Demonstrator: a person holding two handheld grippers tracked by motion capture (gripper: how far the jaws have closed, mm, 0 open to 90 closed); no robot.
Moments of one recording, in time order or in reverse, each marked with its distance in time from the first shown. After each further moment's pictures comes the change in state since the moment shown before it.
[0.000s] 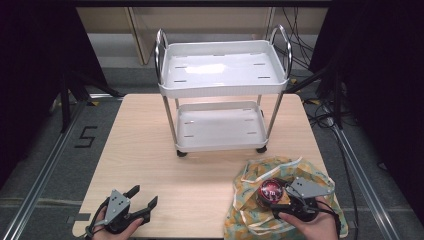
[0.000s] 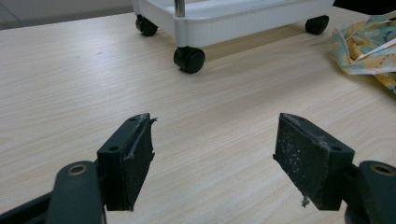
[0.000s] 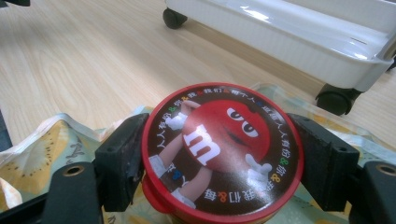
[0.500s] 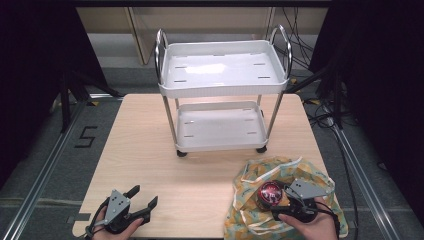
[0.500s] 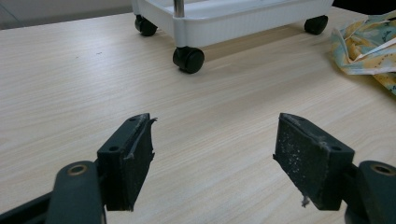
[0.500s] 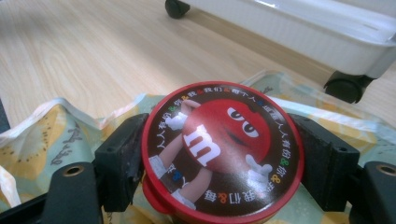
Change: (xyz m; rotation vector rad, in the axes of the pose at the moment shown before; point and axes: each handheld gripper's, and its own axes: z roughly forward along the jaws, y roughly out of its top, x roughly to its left) left arm 0.001 0.000 0.000 0.003 -0.006 0.008; right arm -0.001 -0.008 0.003 0.021 0.014 0.013
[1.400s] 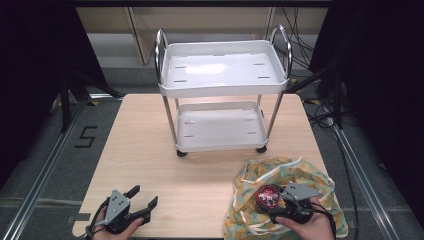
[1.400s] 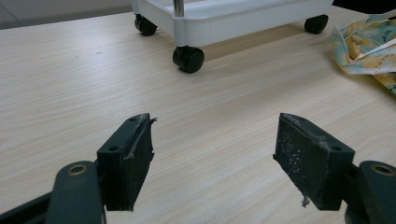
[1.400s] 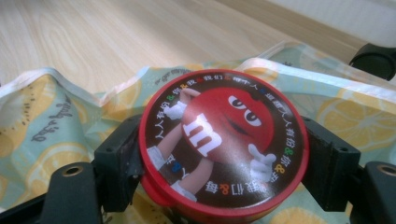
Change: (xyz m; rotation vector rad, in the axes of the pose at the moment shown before) left arm 0.000 0.000 0.000 -0.001 0.000 0.002; right arm 0.000 -0.013 0.013 0.051 0.039 -0.003
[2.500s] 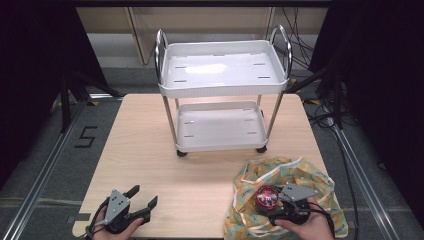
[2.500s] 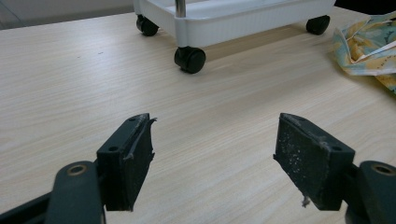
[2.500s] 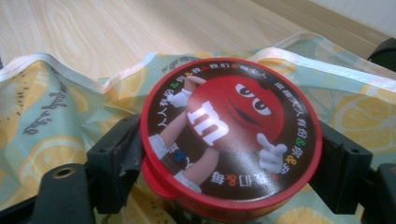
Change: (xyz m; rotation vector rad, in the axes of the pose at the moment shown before) left arm 0.000 0.000 0.000 0.000 0.009 -0.008; right arm 0.000 -0.002 0.005 0.051 0.023 -0.048
